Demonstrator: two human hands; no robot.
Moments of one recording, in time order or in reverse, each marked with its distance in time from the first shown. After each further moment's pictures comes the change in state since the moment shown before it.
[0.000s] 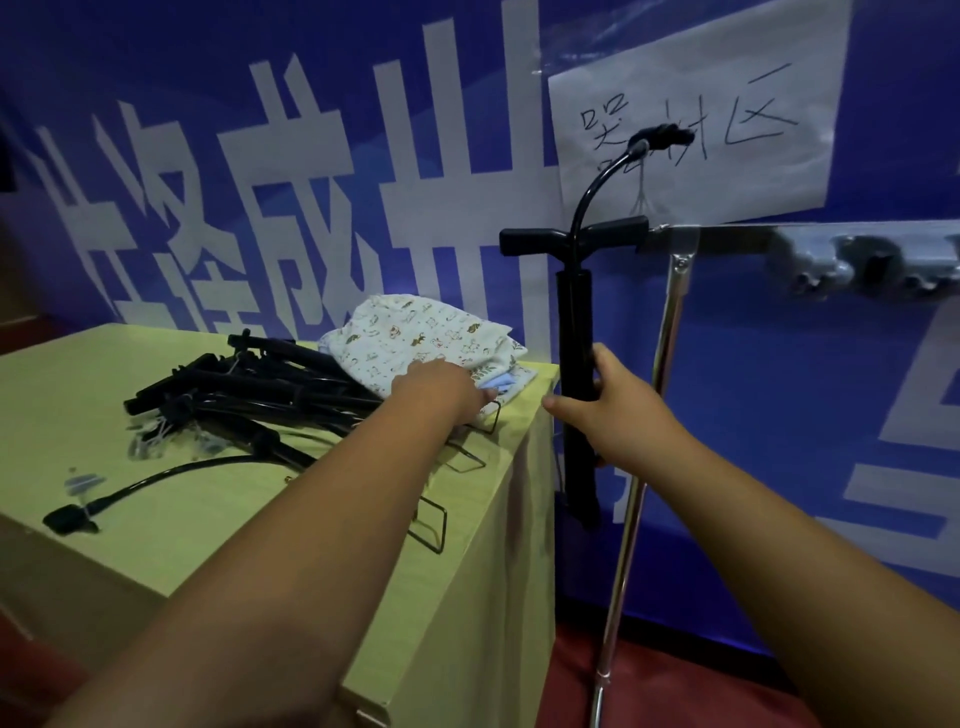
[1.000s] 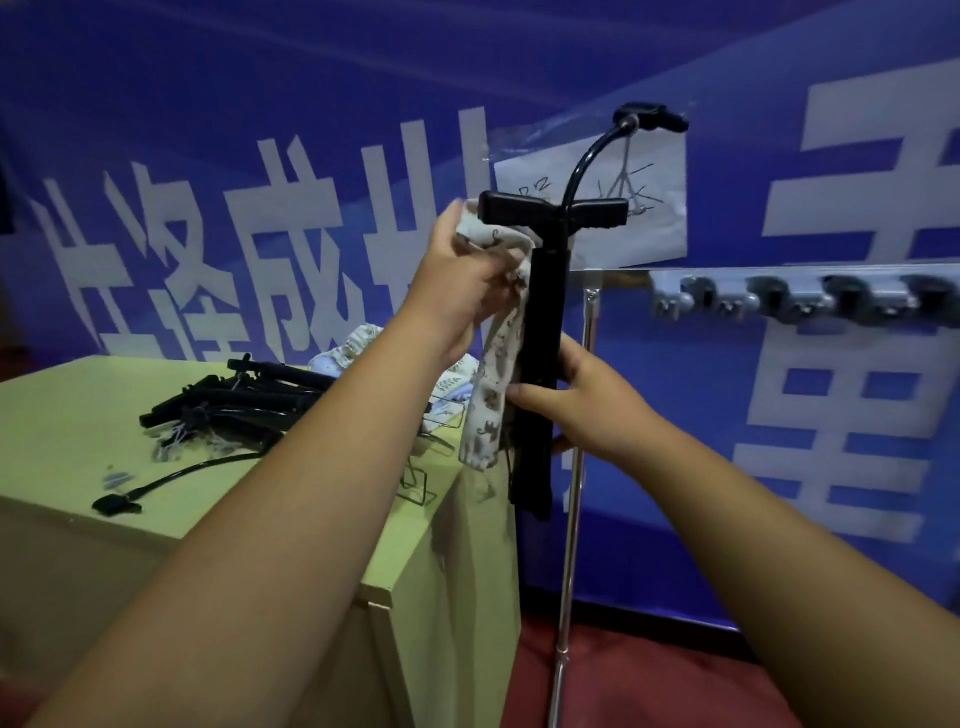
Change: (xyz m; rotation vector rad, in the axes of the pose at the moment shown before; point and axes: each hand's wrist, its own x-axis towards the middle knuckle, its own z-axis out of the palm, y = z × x) left_hand -0.222 0.034 -0.136 -1.767 0.120 0.632; right_hand -0.126 -0.071 -0.057 0.246 -0.093 -0.161
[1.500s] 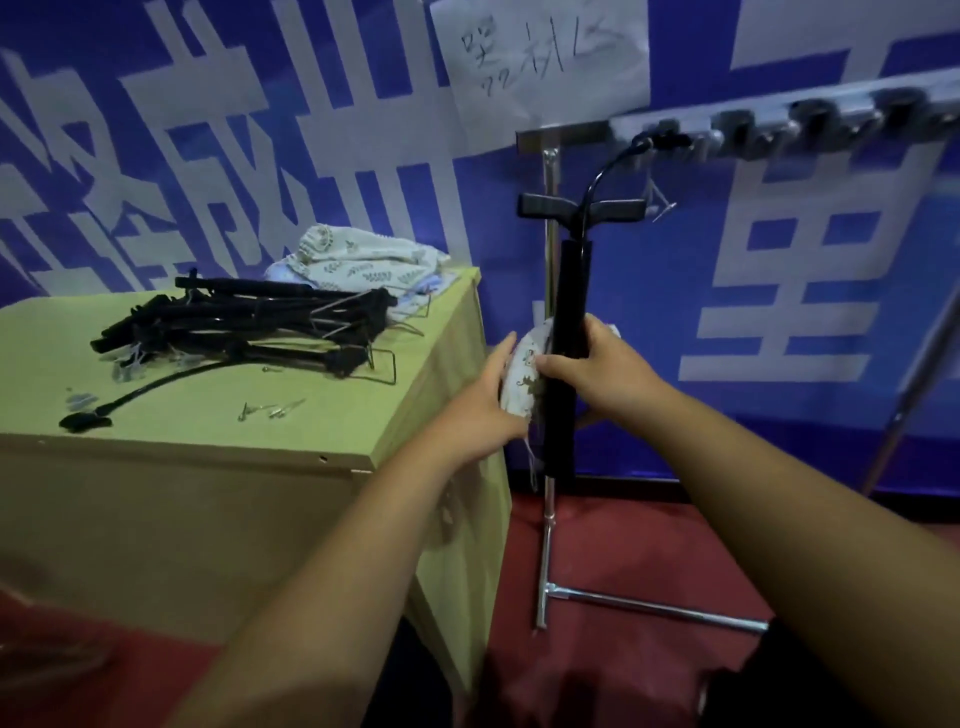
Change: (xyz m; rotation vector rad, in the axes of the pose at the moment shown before) left_hand -0.158 -0.179 -0.012 0.719 -0.367 -0.325; right_hand -0.081 0.098 0.013 0.030 0.182 0.339
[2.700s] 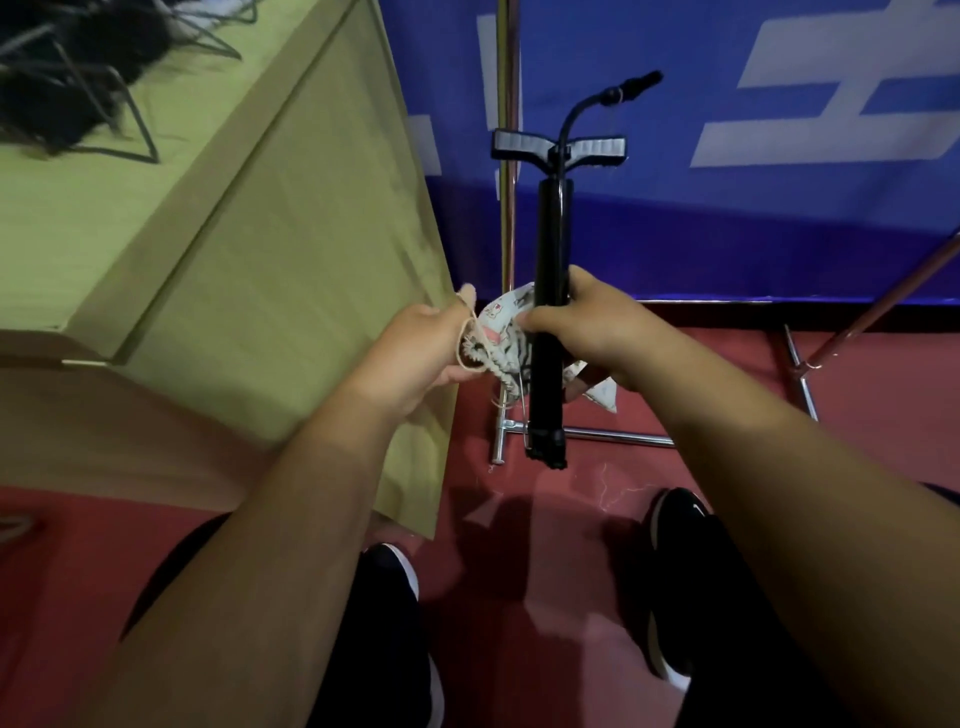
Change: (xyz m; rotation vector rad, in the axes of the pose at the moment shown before) left_hand 0.066 -0.163 0.106 -0.452 -0.018 -0.518; right_hand 0.038 0.196 0.027 -0.048 -0.160 0.476
